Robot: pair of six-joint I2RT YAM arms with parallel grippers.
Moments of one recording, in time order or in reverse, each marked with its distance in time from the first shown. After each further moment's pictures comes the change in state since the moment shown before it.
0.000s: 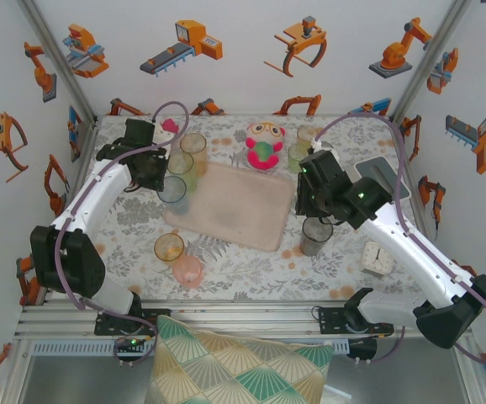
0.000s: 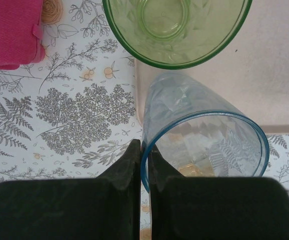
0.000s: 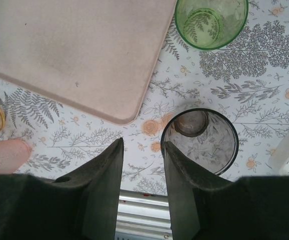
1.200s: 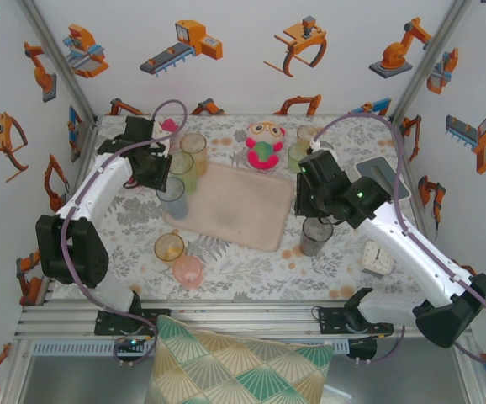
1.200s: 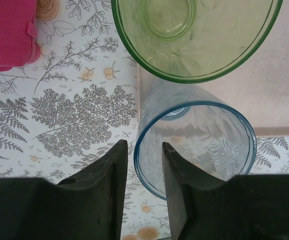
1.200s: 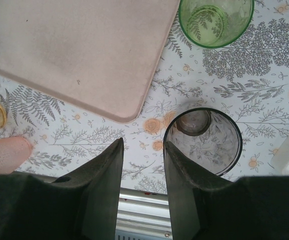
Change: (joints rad) left arm 0.027 0.070 0.047 -0.027 0.027 0.007; right arm 0.000 0.007 0.000 0.001 -0.013 0.000
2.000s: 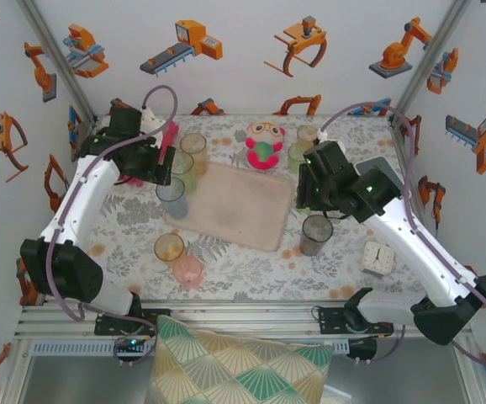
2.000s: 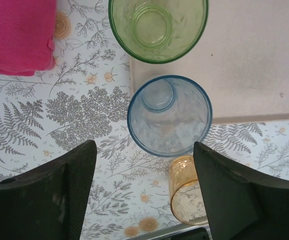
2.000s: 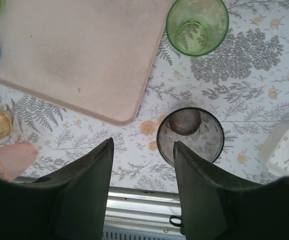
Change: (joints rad) left arm 0.001 -0.126 0.106 -0.107 0.051 0.027; right arm -0.007 0.021 0.142 -0.114 0.053 0.008
